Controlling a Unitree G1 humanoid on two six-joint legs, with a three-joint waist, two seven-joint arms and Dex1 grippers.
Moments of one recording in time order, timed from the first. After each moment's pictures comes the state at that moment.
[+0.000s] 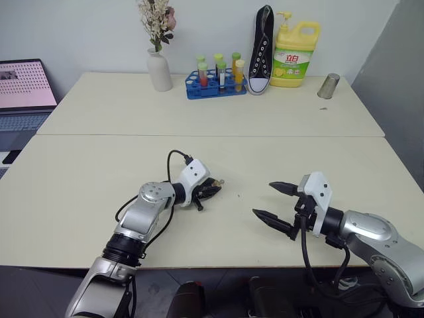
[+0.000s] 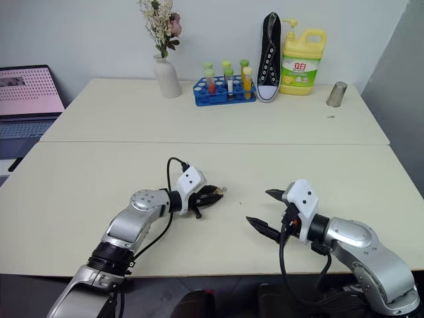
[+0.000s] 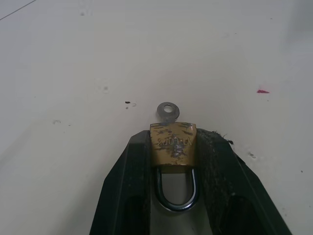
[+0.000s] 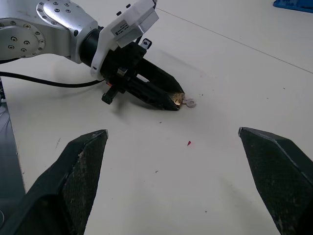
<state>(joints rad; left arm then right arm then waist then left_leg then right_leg) -0.46 0.45 -0.23 0.16 -0.09 0.35 -0.84 -0.04 -0.63 0.01 -0.69 0.55 0.71 0.61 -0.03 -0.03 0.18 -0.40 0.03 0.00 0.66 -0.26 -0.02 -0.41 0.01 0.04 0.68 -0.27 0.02</state>
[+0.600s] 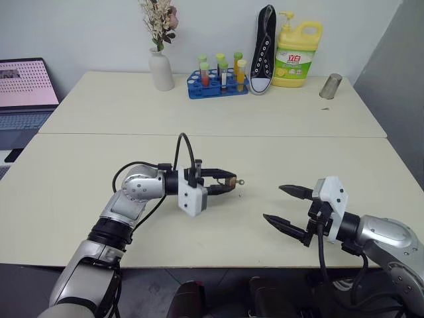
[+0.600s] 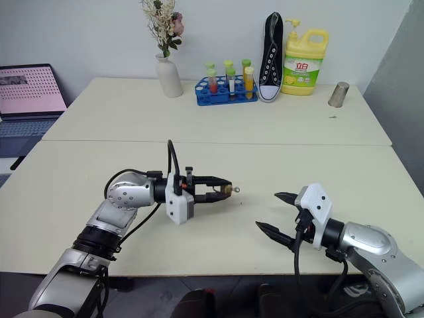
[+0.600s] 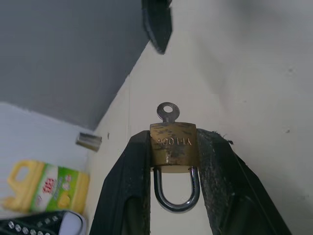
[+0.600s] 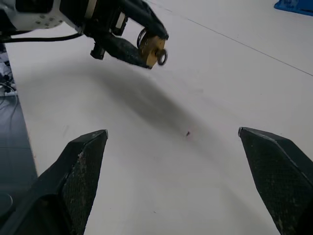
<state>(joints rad) -0.60 0.56 -0.27 0.37 0.09 -1.00 -0.99 0.03 -0.70 -0.10 -0.73 0.62 0.67 0.67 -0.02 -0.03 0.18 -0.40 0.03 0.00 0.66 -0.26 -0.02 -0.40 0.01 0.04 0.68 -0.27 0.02</state>
